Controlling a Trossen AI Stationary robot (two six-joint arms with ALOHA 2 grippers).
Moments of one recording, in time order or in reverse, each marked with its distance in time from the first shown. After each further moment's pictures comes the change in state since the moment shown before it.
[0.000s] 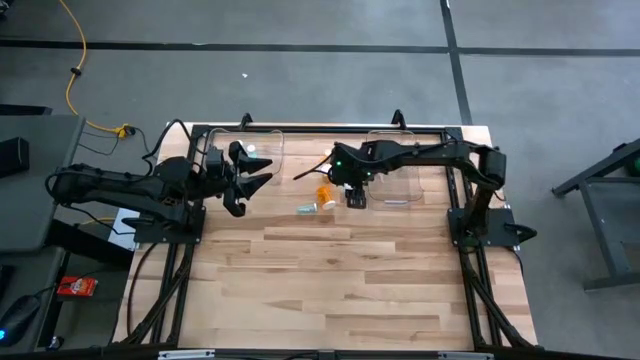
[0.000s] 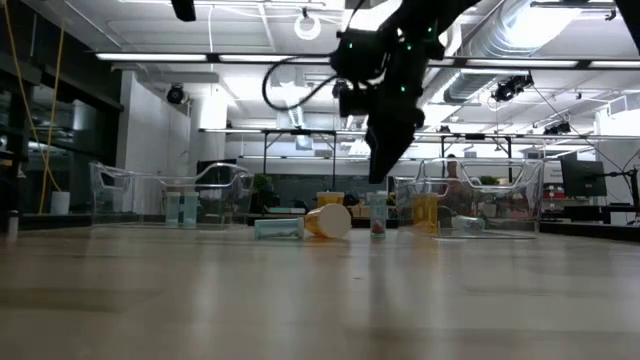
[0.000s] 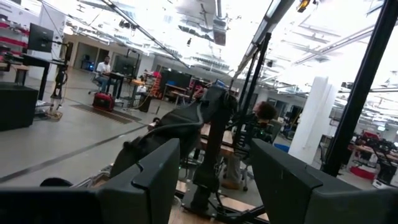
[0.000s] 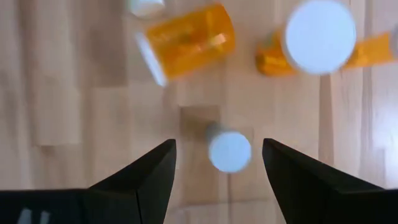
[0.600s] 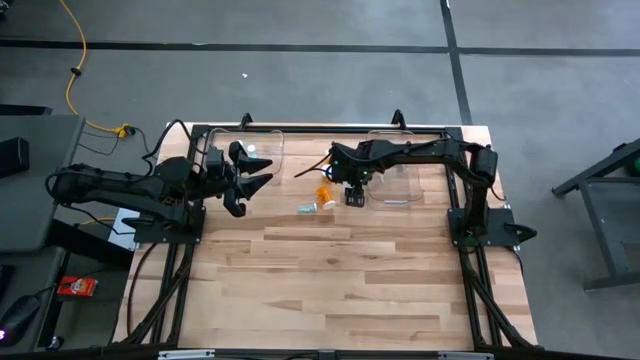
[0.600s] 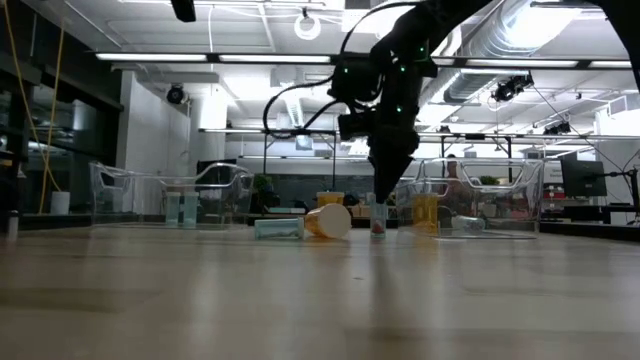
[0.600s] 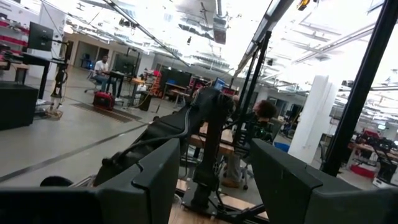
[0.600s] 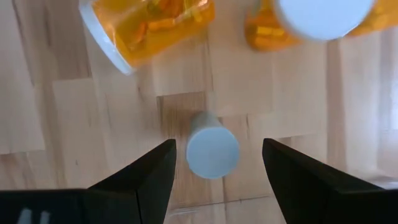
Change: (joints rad) left arm 0.000 0.000 0.000 -0.007 0.000 0.000; right arm -0.036 0.070 -0.001 -0.002 0.014 0.044
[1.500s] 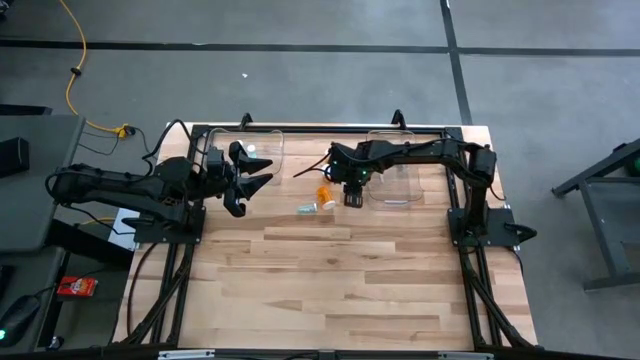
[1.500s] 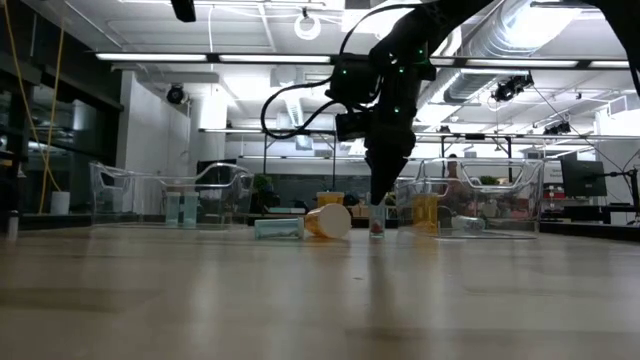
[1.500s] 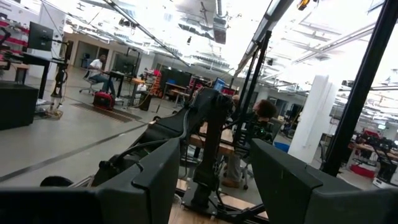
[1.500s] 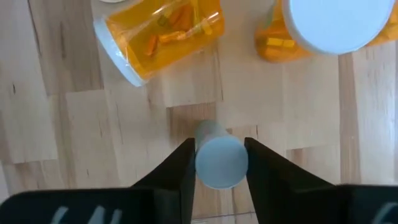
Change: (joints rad) left arm 0.000 0.000 0.000 0.000 0.000 0.000; right arm -0.002 0.012 -0.002 0.027 -0.044 0.008
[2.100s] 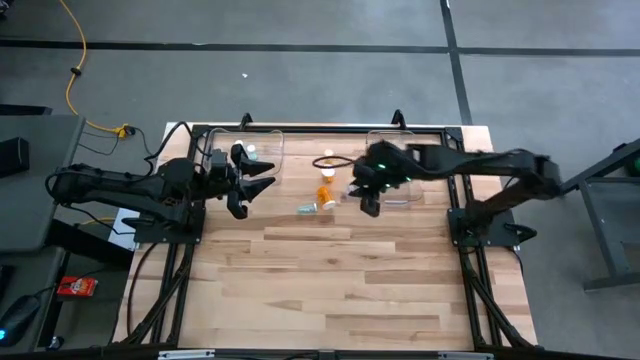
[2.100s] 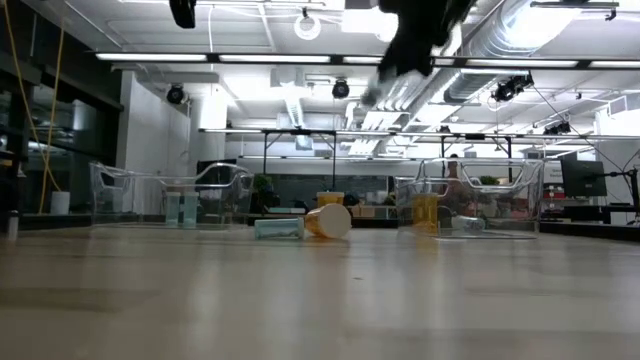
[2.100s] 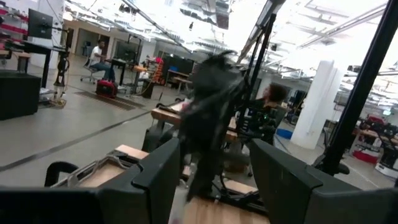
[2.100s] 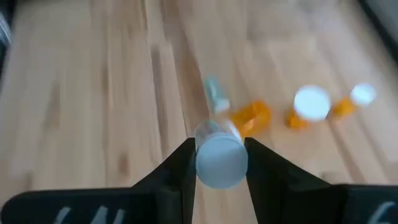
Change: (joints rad) left arm 0.000 0.000 0.000 -0.065 0.003 0.000; right arm 0.168 -0.504 -0.143 0.120 -0.031 0.303
